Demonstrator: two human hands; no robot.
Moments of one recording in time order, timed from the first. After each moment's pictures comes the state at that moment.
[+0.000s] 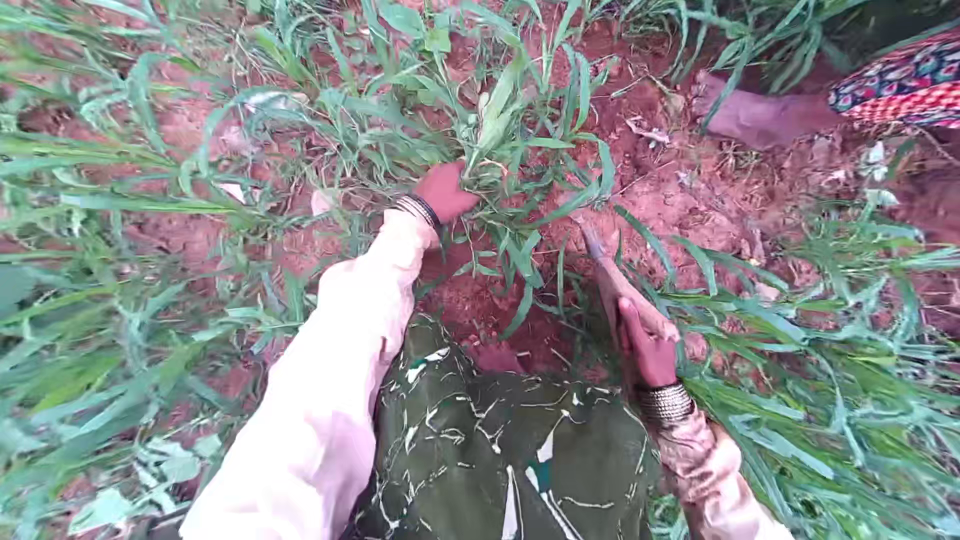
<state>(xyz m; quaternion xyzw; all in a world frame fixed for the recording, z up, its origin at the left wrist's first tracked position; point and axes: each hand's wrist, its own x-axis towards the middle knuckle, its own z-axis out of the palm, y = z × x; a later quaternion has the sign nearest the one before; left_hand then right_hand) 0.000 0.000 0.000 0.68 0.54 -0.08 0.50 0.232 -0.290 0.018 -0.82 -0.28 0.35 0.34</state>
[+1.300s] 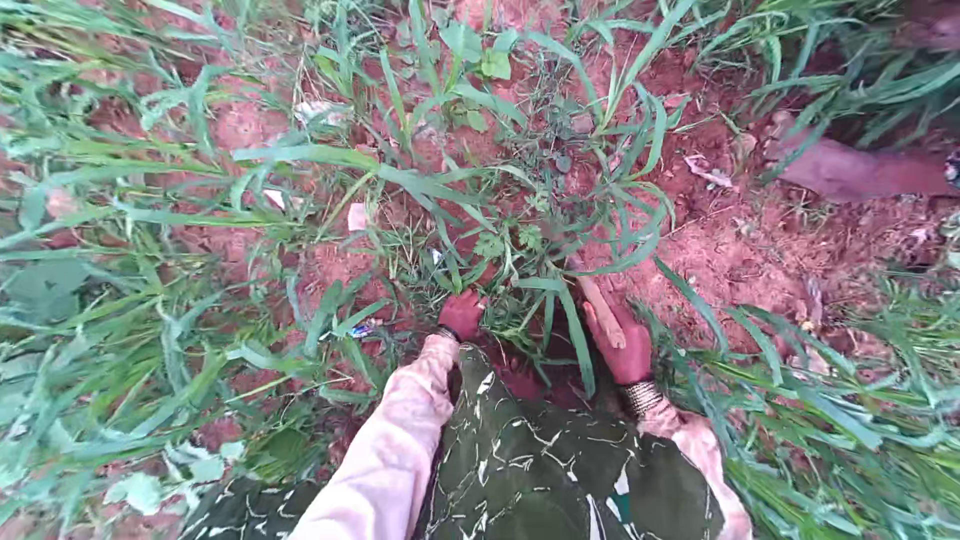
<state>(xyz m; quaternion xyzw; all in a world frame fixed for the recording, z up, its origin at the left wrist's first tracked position) -0.060 -0.142 -0.104 0.70 0.46 -0.28 0.46 0.194 -0.202 -0.033 -0.81 -0.50 0.30 0.05</state>
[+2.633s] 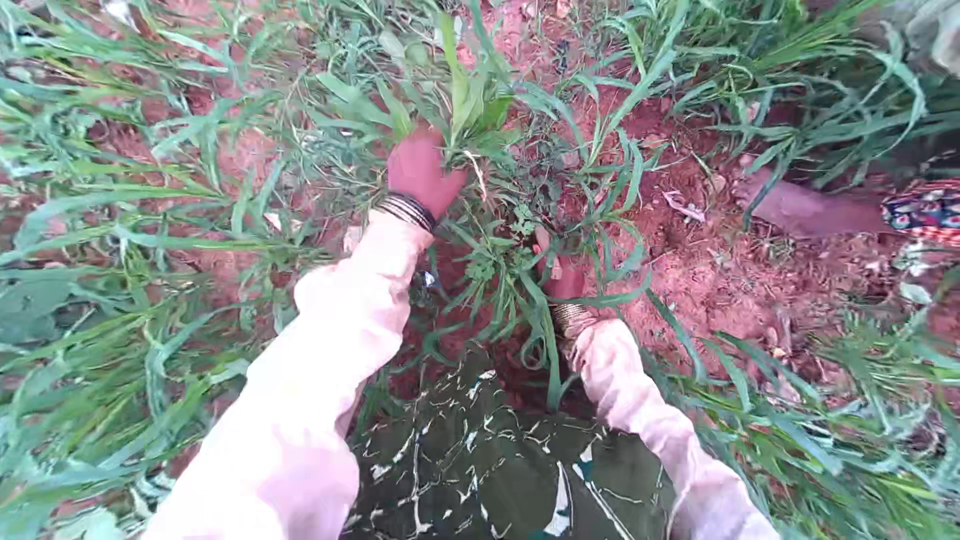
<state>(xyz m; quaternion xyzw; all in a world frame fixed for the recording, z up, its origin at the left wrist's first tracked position) -0.032 0.085 0.024 0.68 0.65 0.04 0.34 0.158 -0.068 -0.081 -0.82 -0.41 0.40 0.02</state>
